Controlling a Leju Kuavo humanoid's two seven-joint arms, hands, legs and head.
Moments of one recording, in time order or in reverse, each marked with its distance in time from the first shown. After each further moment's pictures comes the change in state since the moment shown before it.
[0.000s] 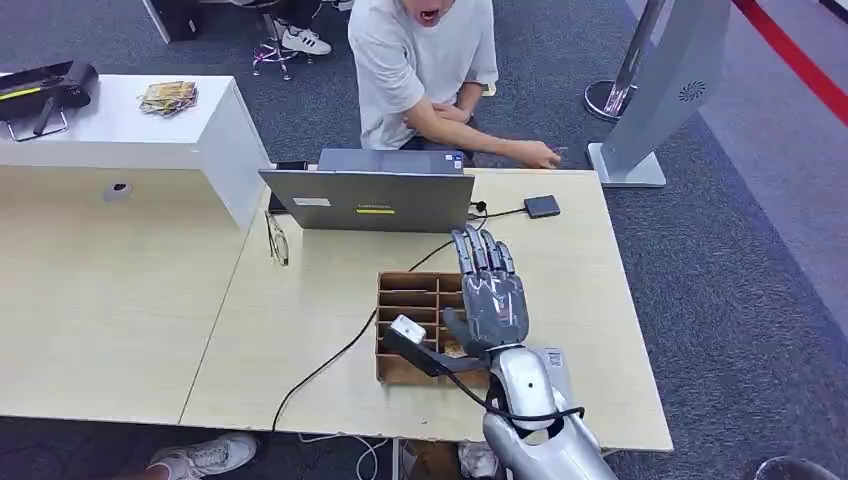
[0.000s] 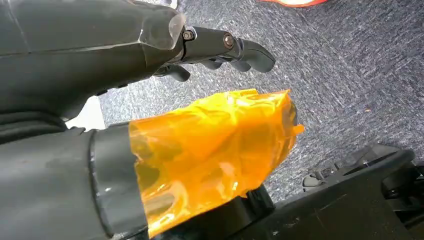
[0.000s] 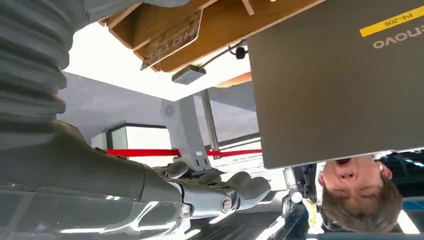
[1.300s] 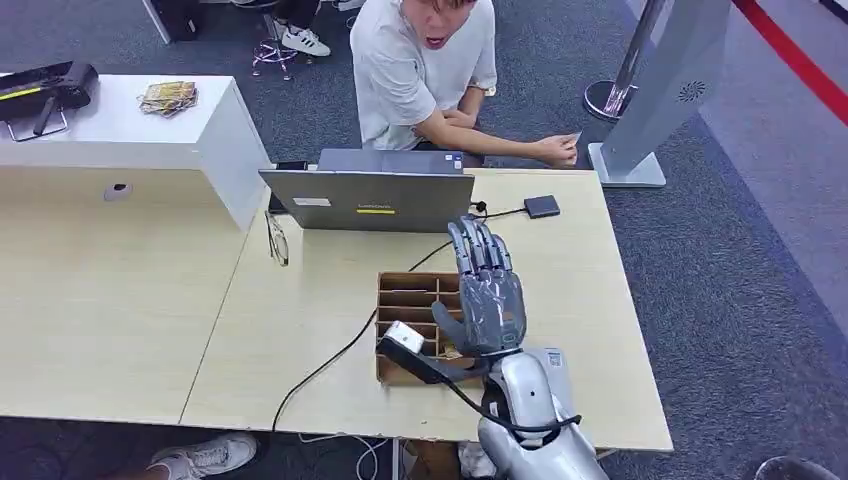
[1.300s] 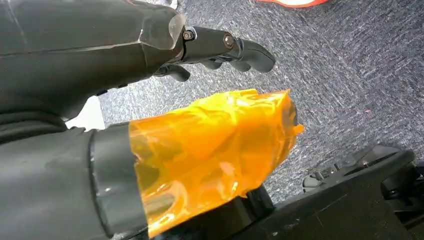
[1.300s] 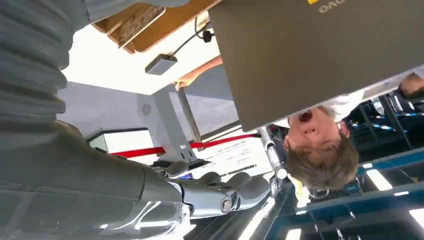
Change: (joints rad) left arm 0.000 0.000 0.000 0.000 -0.003 0.001 0.000; right arm 0.018 0.014 0.004 -0.034 -0.045 -0.120 -0.082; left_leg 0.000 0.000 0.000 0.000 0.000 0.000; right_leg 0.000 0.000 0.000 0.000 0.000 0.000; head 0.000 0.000
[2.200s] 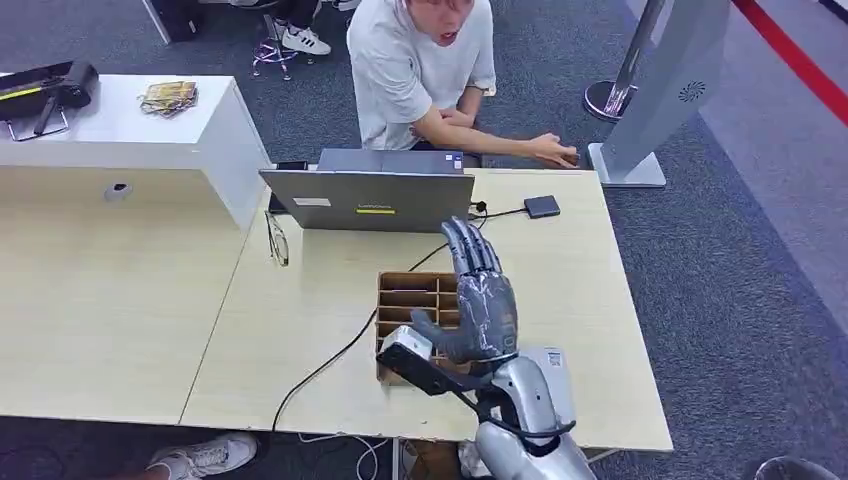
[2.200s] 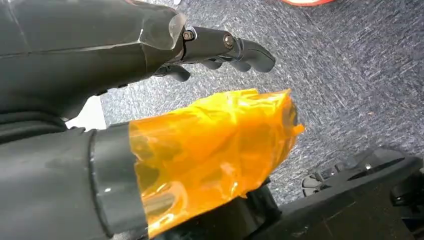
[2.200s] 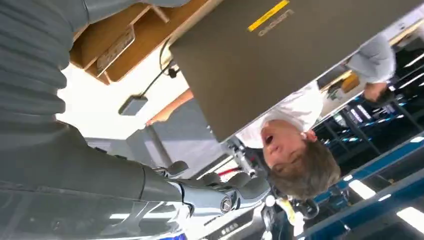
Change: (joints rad) left arm 0.010 0.000 0.018 0.000 0.014 0.019 -0.010; right arm 0.037 0.010 0.011 -0.090 -0.255 0.005 -0.132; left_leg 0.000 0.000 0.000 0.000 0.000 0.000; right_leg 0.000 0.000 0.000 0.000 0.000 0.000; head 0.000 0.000
